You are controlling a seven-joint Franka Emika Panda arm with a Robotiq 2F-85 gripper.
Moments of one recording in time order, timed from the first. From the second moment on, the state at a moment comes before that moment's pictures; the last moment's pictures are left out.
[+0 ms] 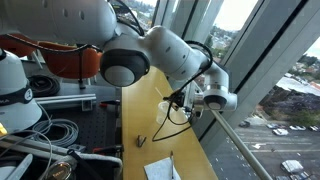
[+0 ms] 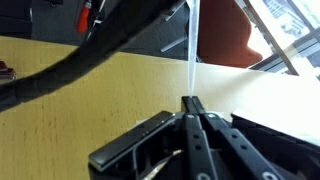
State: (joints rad) arm -0.13 1.37 0.22 -0.65 0.42 1.20 0.03
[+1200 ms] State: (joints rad) arm -0.14 1.45 0.22 -0.57 0.42 1.20 0.03
